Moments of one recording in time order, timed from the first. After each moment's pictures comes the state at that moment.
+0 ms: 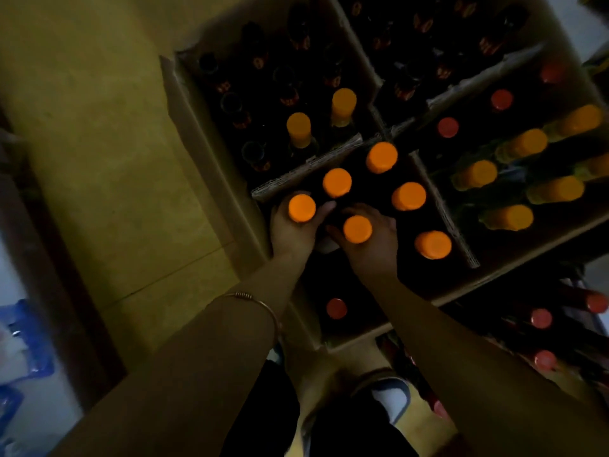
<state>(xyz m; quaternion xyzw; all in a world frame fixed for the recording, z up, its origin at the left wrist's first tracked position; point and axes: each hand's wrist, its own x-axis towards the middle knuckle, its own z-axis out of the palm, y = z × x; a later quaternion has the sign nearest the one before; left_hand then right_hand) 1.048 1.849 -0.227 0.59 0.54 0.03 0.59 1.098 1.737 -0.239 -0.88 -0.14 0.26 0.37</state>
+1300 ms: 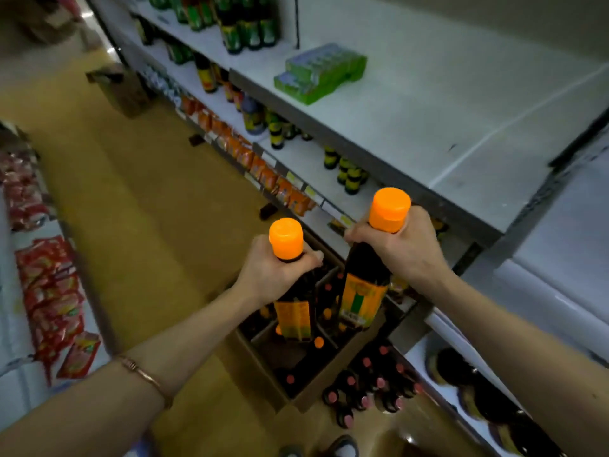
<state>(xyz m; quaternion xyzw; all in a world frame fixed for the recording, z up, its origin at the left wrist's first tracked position) 1.082 1.796 0.432 0.82 0.03 0.11 0.56 1.152 1.612 0.486 -0.82 -0.20 0.05 0.54</state>
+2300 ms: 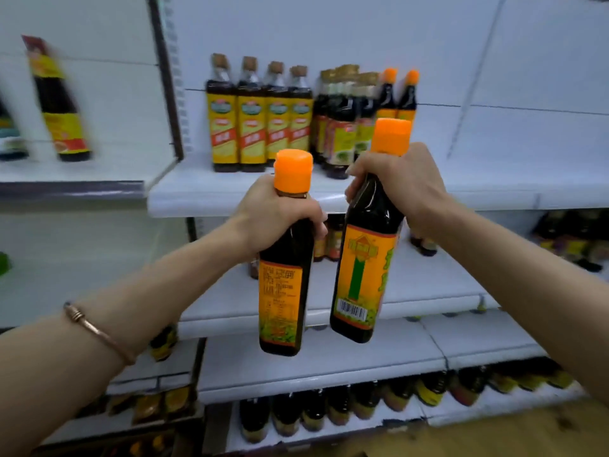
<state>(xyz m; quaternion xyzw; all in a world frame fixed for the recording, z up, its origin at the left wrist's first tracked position) 0.981 1.406 0.744 0.65 -0.47 -0.12 0.58 0.874 1.265 0.784 -0.79 0.13 -0.36 0.48</state>
